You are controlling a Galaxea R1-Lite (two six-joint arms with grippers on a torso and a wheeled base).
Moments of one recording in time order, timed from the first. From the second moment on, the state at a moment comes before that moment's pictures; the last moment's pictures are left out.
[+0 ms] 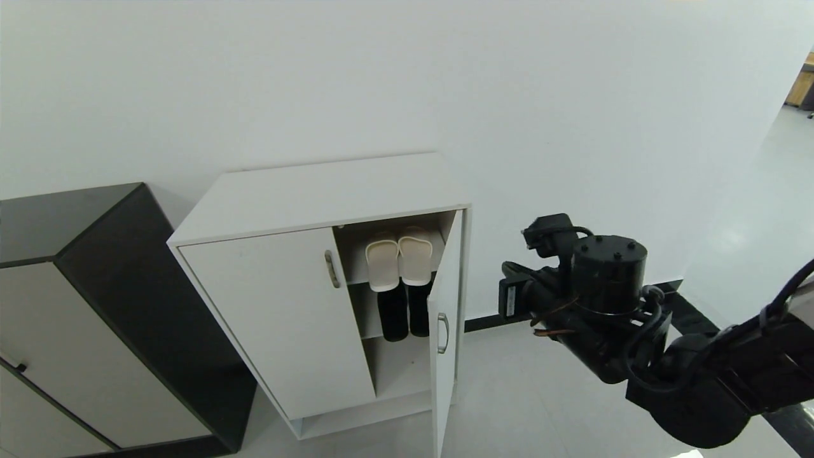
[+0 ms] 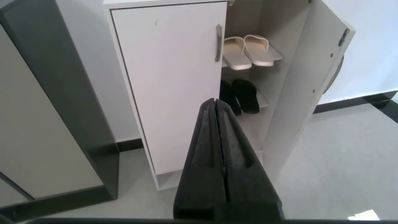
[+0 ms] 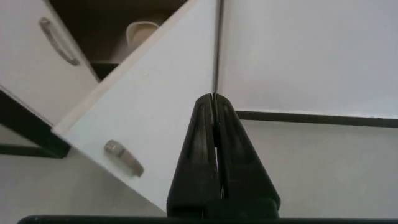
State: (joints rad) left arm 0.00 0.00 0.00 0.00 0.01 0.00; right arm 0.72 1.91 -0.83 -0.97 -0.39 0.07
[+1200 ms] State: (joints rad) left arm 0.00 0.00 0.00 0.00 0.01 0.00; right arm 0.67 1.84 -0.78 -0.78 -0.42 -0.01
